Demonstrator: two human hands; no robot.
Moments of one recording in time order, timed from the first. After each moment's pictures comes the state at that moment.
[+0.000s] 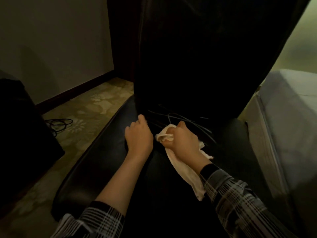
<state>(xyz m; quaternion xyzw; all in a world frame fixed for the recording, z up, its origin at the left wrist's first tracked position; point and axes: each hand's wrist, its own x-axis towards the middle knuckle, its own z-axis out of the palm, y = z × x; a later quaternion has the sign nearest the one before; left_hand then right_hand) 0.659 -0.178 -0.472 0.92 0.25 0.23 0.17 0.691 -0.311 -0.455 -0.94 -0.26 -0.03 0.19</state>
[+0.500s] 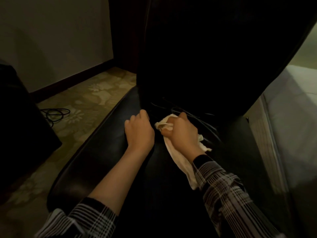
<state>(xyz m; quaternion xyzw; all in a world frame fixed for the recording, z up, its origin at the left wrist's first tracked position) 0.659 -0.172 -0.476 0.92 0.25 0.23 0.18 0.702 -0.292 -0.461 -0.95 -0.23 -0.07 0.21</state>
